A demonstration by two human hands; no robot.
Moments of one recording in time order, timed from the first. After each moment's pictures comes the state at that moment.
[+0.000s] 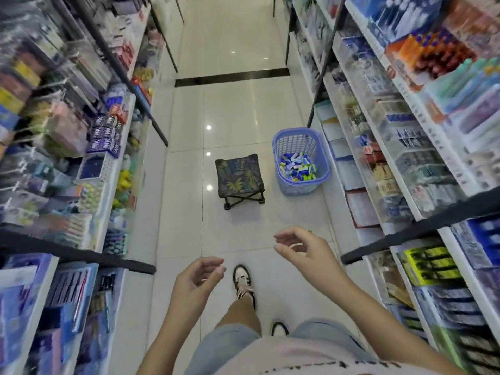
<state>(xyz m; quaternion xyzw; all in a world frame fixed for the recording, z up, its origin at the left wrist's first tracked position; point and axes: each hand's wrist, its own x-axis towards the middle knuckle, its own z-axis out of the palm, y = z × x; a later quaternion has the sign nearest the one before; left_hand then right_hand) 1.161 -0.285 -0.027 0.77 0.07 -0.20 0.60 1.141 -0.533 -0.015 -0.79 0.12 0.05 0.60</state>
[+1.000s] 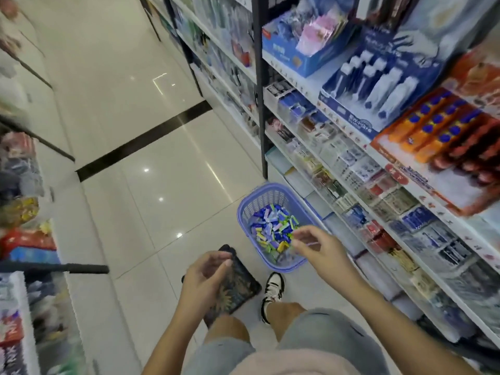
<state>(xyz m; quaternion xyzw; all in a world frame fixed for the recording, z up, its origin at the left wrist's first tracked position) 1.727 -0.567 -0.055 0.79 -0.11 -0.33 0.50 1.581 -0.778 -0.077 -0.72 0.36 -0.06 0.59</state>
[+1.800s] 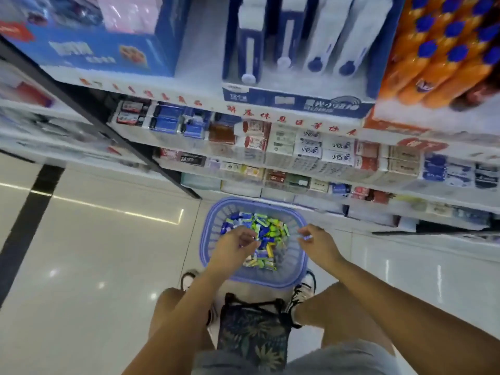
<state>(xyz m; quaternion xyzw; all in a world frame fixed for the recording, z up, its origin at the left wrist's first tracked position) 1.891 -0.845 -0.275 0.64 -0.51 -0.55 0.15 1.658 -0.856 -0.298 -0.51 0.72 -0.01 0.47</state>
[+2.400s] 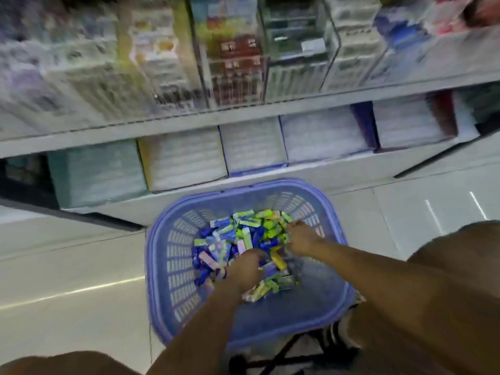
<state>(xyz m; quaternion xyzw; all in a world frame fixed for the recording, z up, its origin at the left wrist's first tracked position) 1.861 -0.860 -0.727 0.42 -0.78 -0.45 -0.14 1.674 -0.857 -0.685 -0.51 0.74 0.11 0.42</state>
